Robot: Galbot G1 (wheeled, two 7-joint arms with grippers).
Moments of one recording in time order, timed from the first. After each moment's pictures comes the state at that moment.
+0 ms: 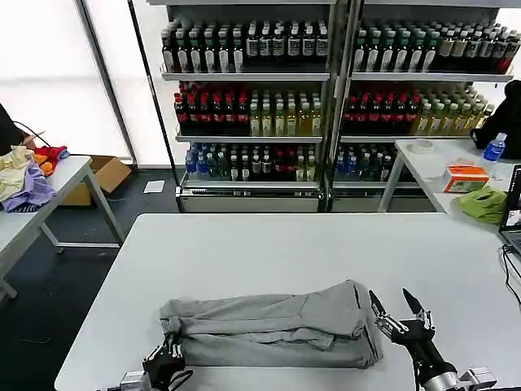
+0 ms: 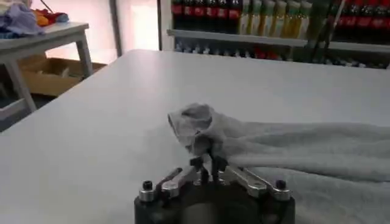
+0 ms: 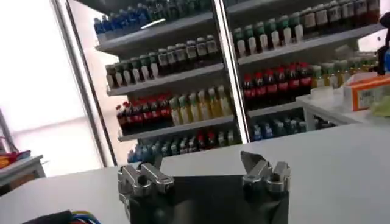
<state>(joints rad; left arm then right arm) 1.68 -1.33 -0.44 -2.13 -0.33 0.42 -0.31 -1.73 1.26 0.77 2.15 0.59 -0.09 -0.18</state>
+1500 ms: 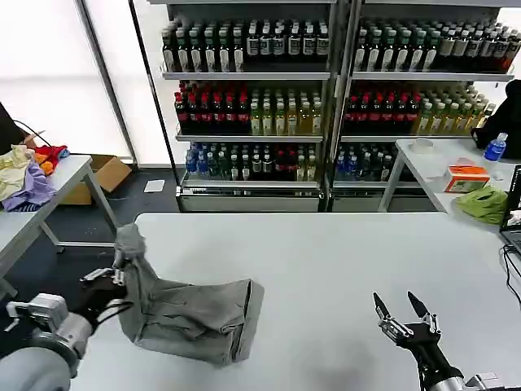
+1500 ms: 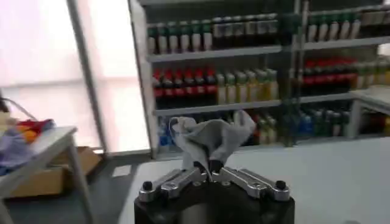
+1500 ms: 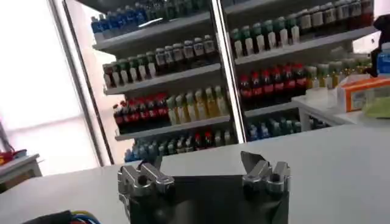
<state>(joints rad) 1.54 -0.91 -0.69 -2.32 -0.70 0.52 -0.17 -1.77 1.26 0.79 2.17 0.60 -0.08 -0.18</state>
